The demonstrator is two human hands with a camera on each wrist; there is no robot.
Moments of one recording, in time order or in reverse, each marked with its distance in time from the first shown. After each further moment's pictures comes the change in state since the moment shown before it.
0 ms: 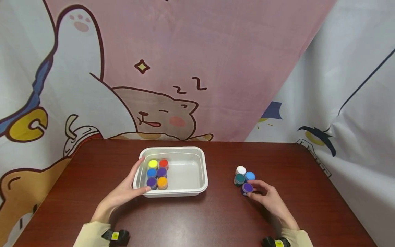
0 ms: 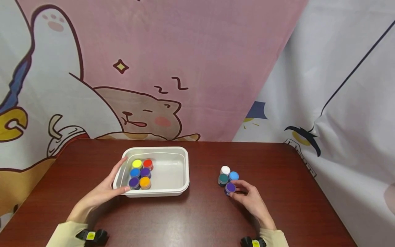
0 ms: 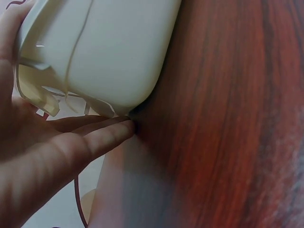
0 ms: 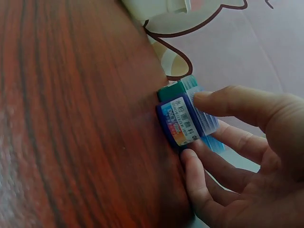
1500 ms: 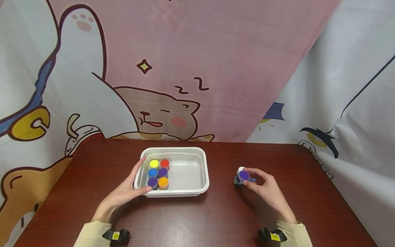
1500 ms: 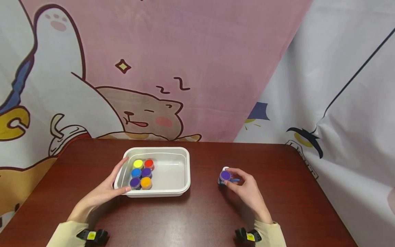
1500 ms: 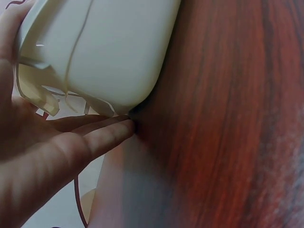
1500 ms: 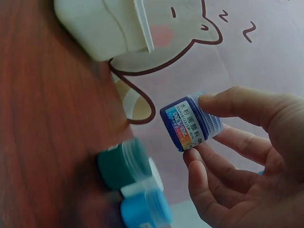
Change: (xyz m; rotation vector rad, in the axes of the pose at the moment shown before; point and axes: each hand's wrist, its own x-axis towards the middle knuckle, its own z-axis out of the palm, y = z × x) left_hand 0.001 -0.004 -0.001 0.005 -0.003 0.024; right_hand 0.008 -0.054 0.007 -0.068 0.054 -0.166
